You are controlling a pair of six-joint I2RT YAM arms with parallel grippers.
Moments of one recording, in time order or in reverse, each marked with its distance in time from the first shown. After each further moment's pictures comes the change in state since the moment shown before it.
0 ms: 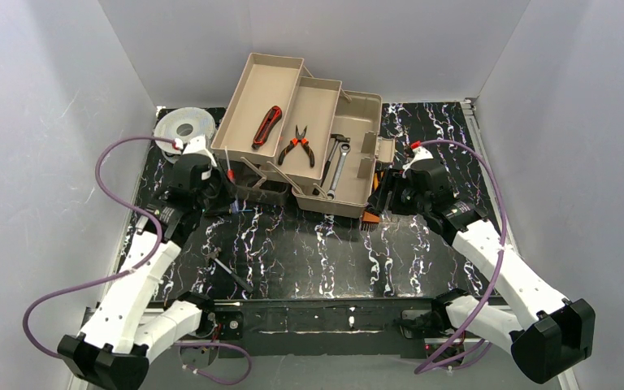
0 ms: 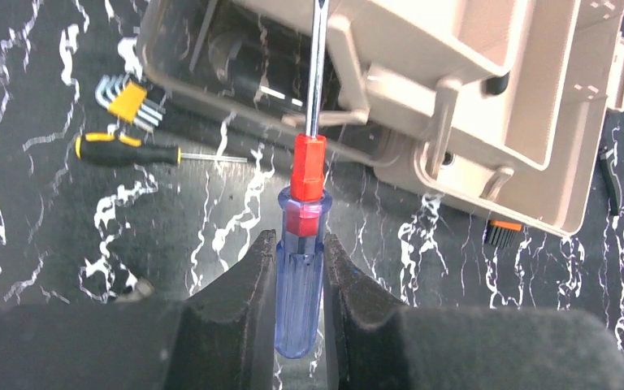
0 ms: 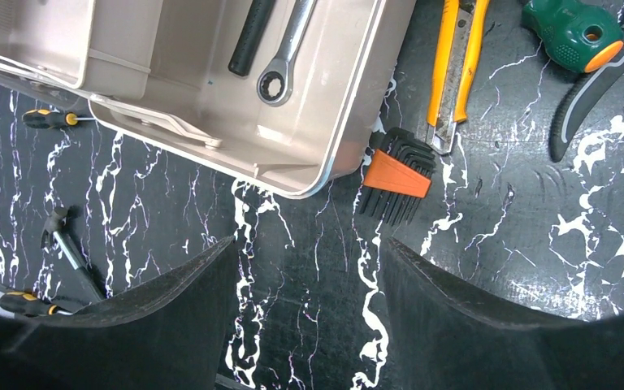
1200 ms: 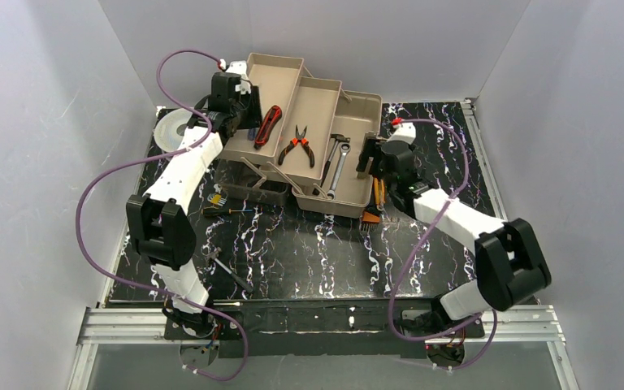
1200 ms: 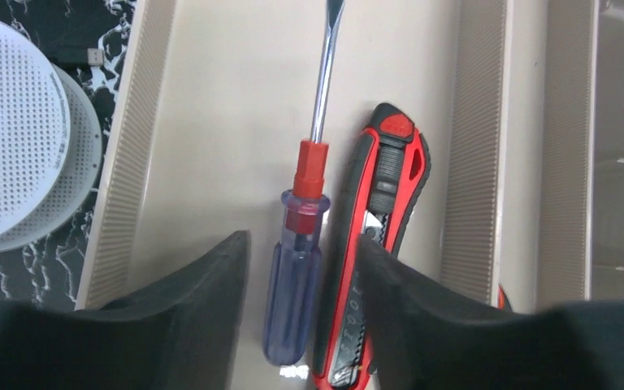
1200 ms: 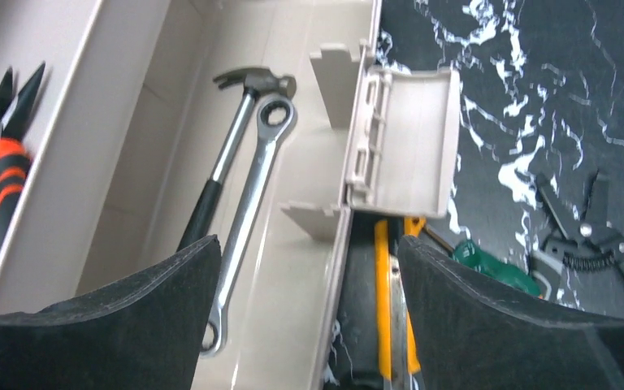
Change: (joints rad) left arm 0.092 0.854 0.675 0.249 0.083 0.314; right arm 0.027 0.410 0.014 0.640 0.382 -0.117
